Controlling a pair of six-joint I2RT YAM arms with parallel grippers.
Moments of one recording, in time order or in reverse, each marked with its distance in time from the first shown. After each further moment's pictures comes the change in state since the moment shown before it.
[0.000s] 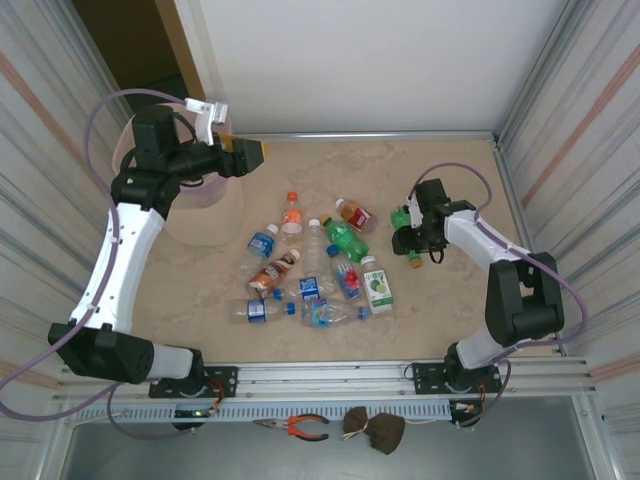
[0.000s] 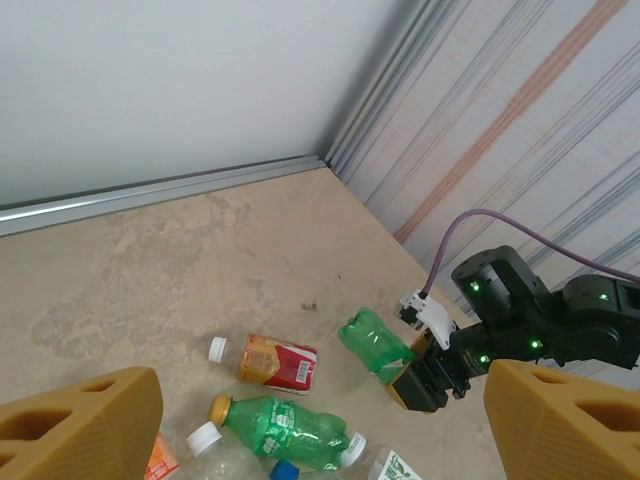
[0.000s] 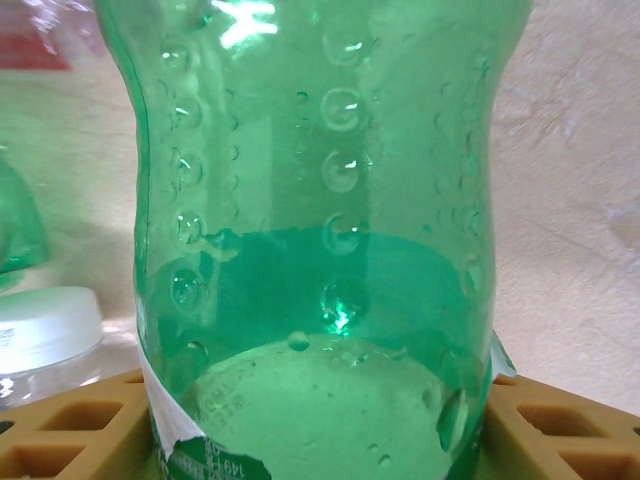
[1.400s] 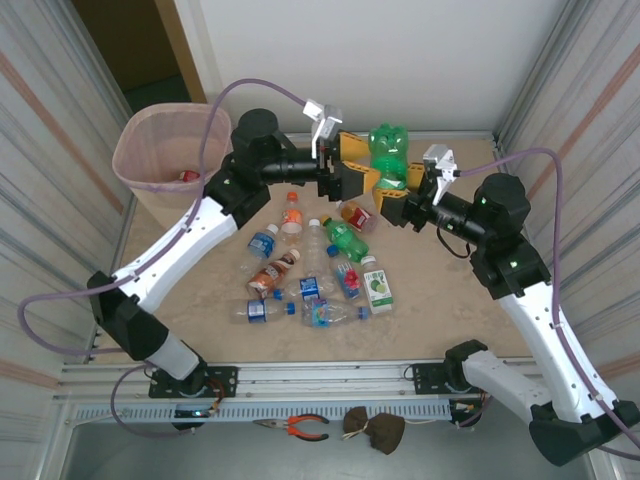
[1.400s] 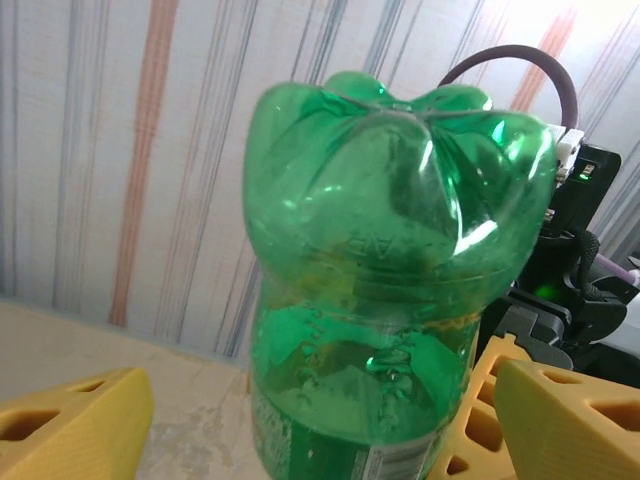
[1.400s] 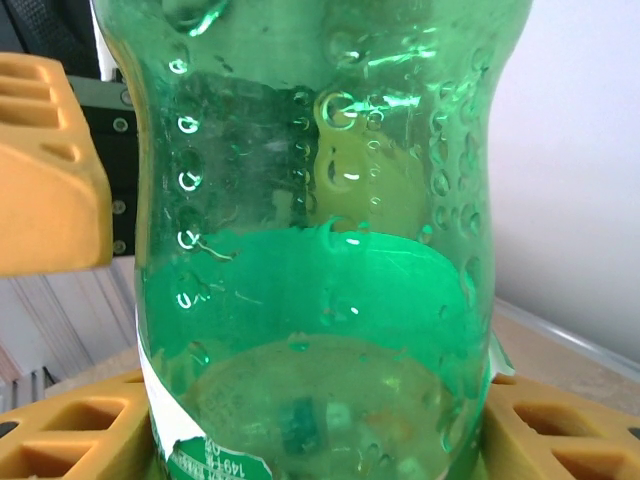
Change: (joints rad) left arm -0.540 0.208 0.098 0.527 0.114 -0.125; right arm 0.161 -0.636 0.097 0.495 -0.479 0.050
